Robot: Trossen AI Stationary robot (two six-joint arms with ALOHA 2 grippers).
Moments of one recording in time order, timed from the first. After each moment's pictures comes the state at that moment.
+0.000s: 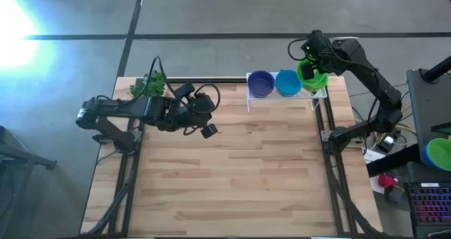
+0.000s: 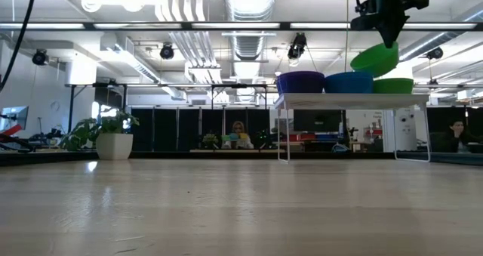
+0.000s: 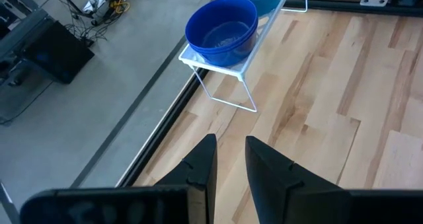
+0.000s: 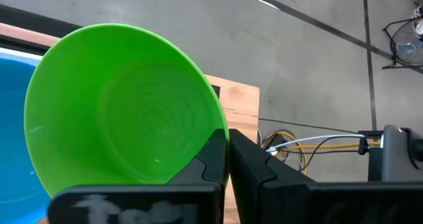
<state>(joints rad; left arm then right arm) -0.12 1.49 1.68 -0.99 -0.71 -0.26 -0.80 1.38 1.66 -1.57 0.63 0.47</state>
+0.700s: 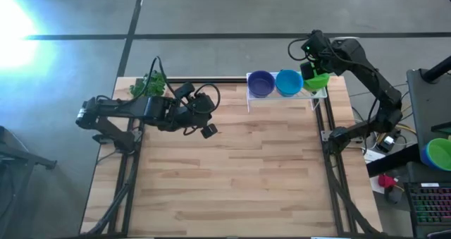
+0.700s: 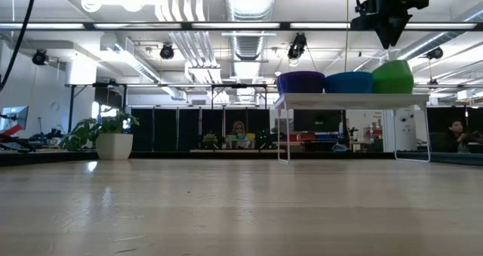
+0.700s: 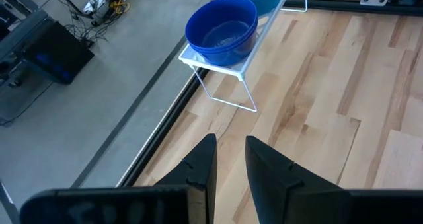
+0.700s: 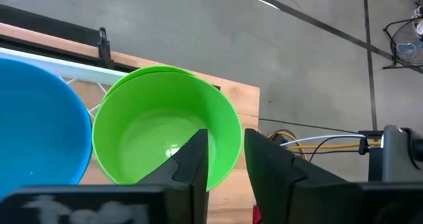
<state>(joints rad) -0.12 1.49 1.68 -0.99 -0.71 -0.26 -0.80 1.38 1.66 -1.57 0.63 0.47</state>
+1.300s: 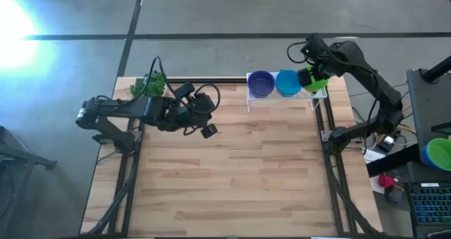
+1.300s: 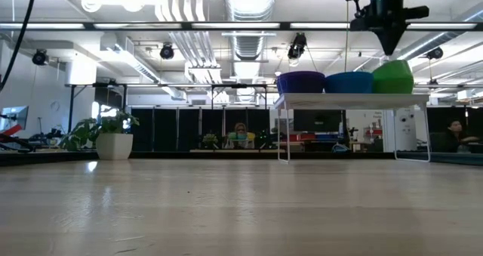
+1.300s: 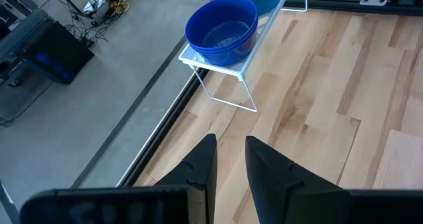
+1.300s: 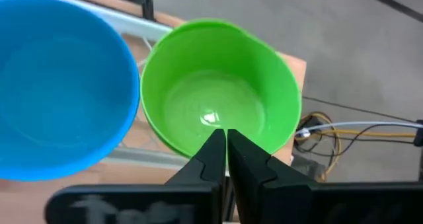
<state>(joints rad) -0.12 1.49 1.68 -0.99 -0.71 -0.26 -0.80 1.37 1.60 -1.57 0.44 0.46</state>
